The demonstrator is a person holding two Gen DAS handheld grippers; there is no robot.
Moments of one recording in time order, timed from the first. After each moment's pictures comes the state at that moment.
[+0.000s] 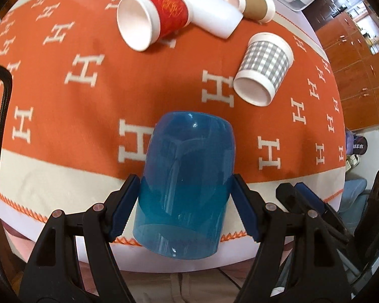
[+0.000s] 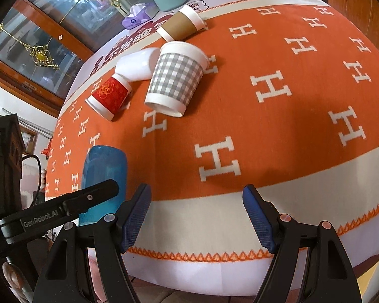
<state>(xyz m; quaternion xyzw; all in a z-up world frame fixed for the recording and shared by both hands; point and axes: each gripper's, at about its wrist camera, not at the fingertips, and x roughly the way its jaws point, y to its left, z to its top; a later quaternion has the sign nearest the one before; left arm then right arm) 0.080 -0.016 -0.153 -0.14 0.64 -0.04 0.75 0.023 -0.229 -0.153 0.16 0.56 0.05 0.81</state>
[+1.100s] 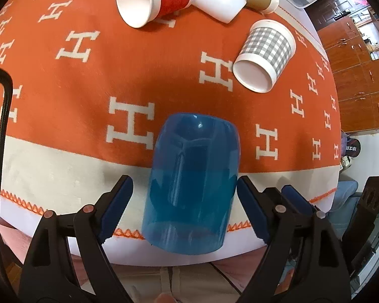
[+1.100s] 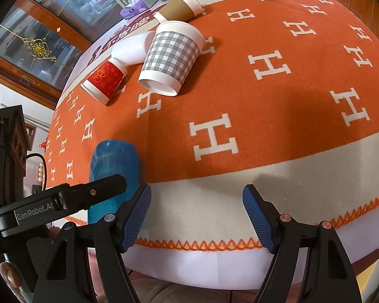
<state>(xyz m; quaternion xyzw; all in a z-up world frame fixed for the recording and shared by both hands) 0.071 -0.018 -0.165 -0.16 0.66 -0.05 0.73 0.012 -0.225 -0.171 0.15 0.57 0.05 0.80</state>
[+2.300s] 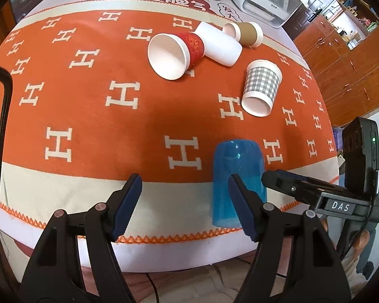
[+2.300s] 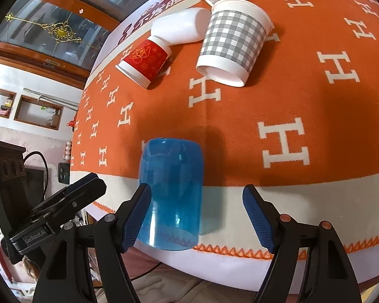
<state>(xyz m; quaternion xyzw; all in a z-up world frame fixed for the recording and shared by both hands) 0.050 0.064 -0.114 -0.11 0.58 -0.10 0.80 0.052 -0.178 -0.172 0.18 0.61 0.16 0.75</state>
